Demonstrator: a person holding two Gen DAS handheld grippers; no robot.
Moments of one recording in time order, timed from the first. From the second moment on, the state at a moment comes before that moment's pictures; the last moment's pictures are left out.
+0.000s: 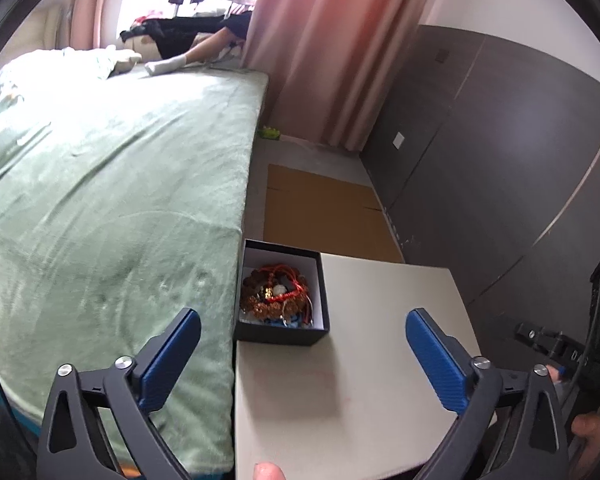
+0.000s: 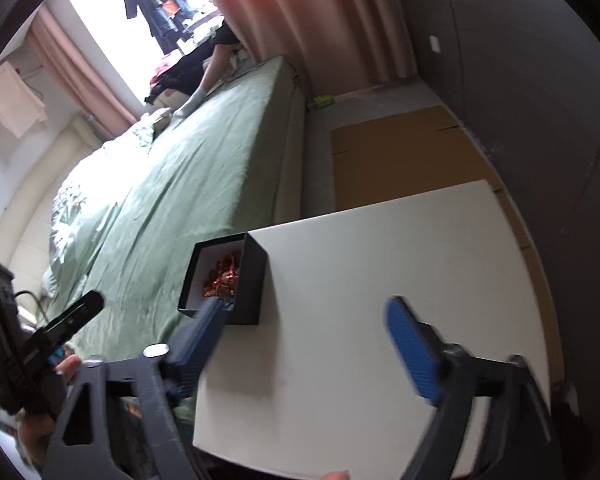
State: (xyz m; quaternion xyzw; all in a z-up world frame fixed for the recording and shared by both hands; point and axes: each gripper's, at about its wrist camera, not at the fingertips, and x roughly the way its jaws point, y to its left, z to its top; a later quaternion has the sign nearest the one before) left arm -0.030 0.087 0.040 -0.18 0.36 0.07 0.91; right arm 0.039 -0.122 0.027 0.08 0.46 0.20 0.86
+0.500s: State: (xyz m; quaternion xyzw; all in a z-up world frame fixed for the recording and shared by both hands) left arm -0.106 0.027 0.099 -0.11 0.33 0.07 0.94; right arm -0.033 -0.159 0.083 0.05 0.42 0.16 0.89
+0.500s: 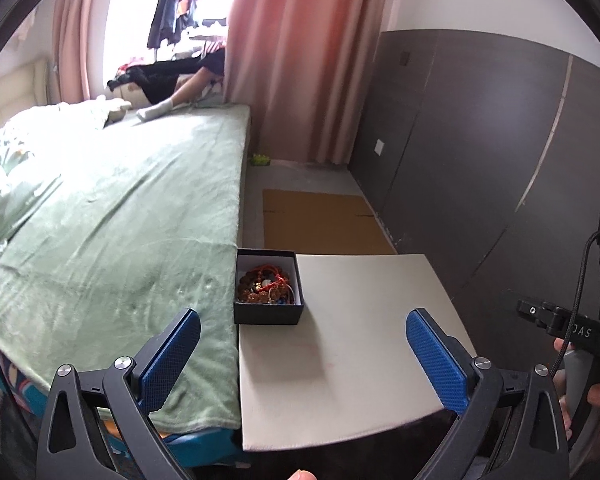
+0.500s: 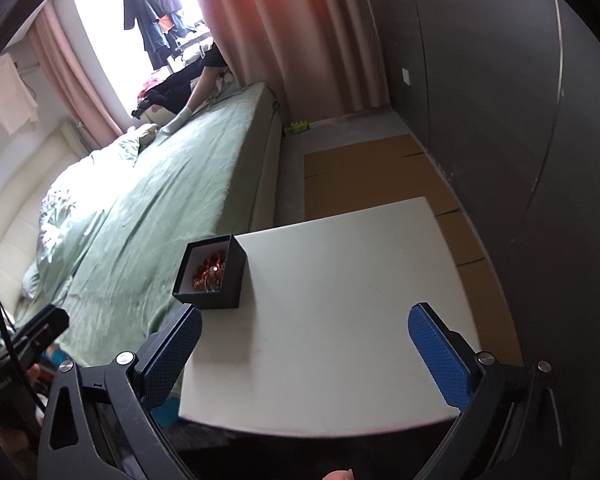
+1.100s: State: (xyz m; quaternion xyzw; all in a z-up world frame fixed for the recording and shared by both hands) left arm -0.186 -0.004 0.124 -0.10 0.31 0.06 0.94; right arm -0.131 -0.181 0.128 0.02 0.38 0.17 0.91
